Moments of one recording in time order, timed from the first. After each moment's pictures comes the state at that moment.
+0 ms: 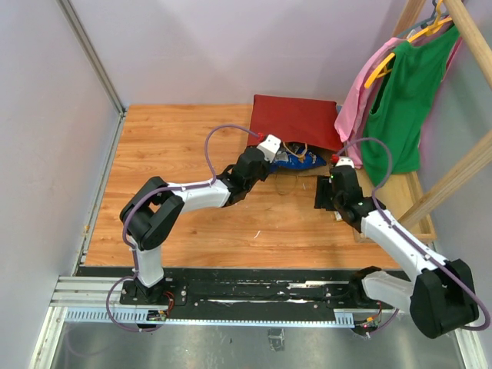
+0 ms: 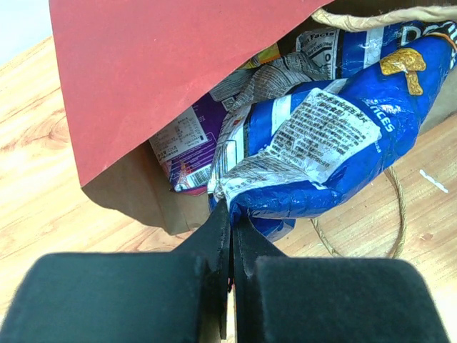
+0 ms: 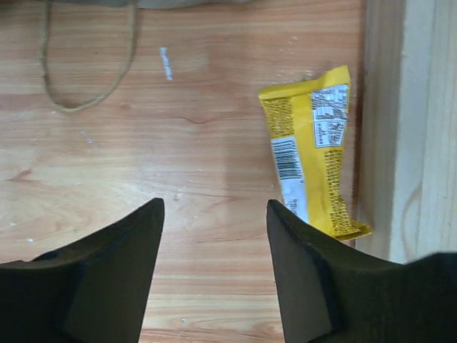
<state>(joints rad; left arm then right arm) -0.78 1.85 1.12 0.38 -0.36 0.08 0.42 1.09 0.66 -0.33 0.20 0.29</state>
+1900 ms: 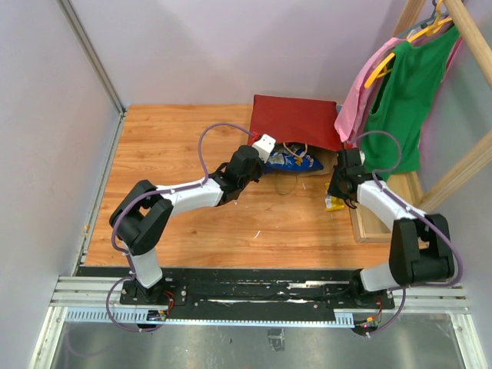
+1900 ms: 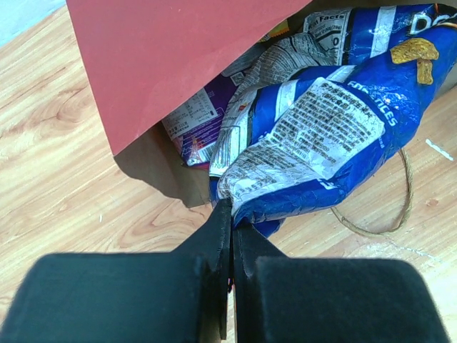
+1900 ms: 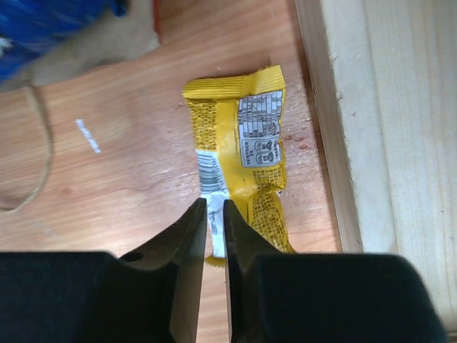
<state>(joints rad) -0.76 1.77 1.09 0.28 -0.32 0.08 0.17 1.47 0.84 -0.37 0.16 0.42</state>
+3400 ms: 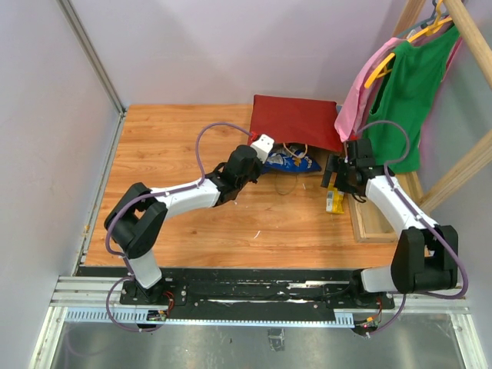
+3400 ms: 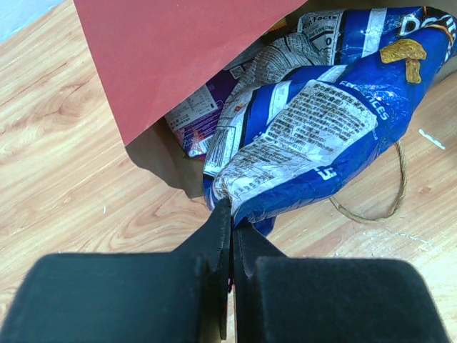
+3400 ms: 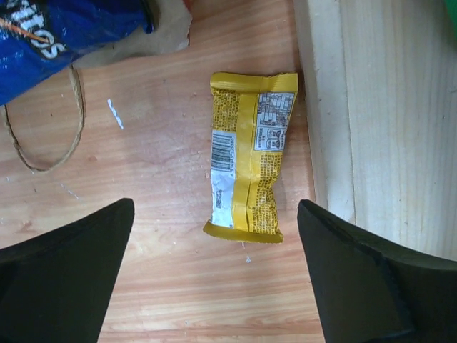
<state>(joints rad) -0.76 1.73 1.08 0.23 -0.31 0.07 0.12 1.36 0.94 -0.52 0.07 0.33</state>
